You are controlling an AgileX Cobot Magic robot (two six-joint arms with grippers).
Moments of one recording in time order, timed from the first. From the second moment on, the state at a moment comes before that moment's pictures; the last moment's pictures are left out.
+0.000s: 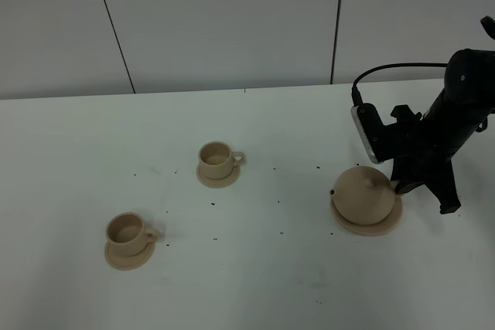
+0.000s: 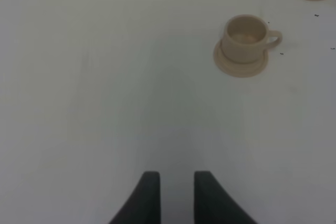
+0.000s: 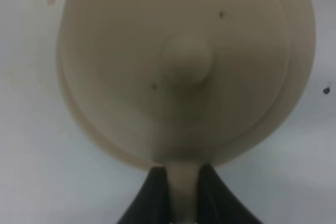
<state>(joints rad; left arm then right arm) 0.05 0.10 -0.50 0.05 1.05 0.05 0.21 2.09 -1.49 0.25 0.85 -1.80</state>
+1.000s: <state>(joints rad) 0.05 0.10 -0.50 0.05 1.05 0.05 0.21 2.08 -1.49 0.29 0.87 -1.78</state>
